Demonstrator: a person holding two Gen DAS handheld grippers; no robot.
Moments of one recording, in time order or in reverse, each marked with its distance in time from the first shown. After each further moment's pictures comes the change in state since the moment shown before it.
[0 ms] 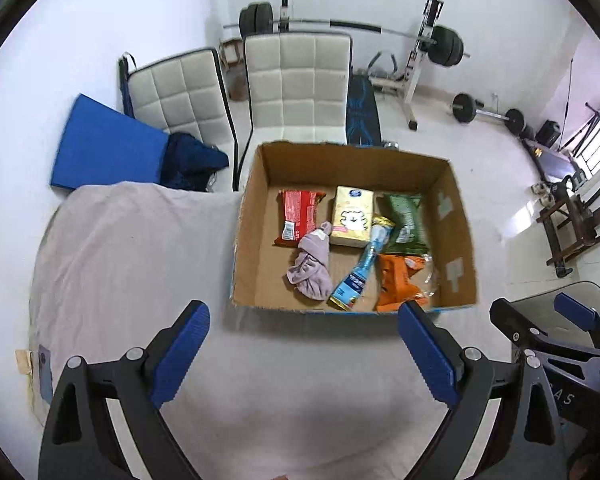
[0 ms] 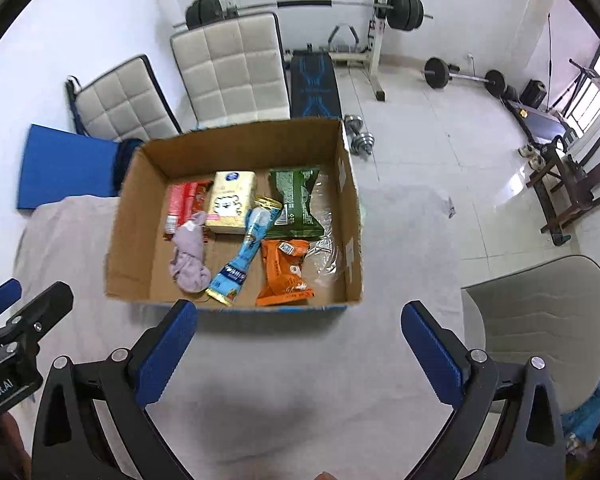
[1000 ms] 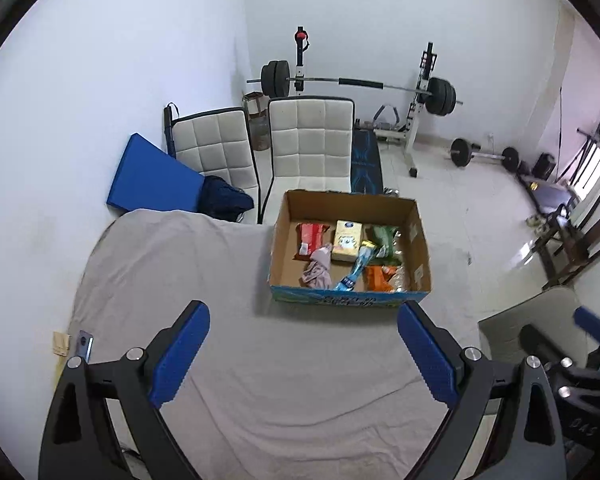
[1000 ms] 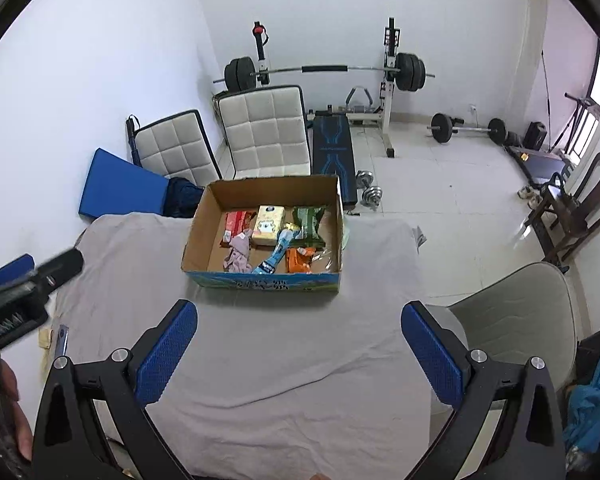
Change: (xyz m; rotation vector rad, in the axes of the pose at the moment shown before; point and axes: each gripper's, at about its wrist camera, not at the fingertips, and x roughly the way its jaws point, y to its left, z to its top) left arm -0.169 -0.006 -0.066 -0.009 -0.172 0.053; right arm -0.231 -0.021 -0.100 -0.041 -0.209 0.056
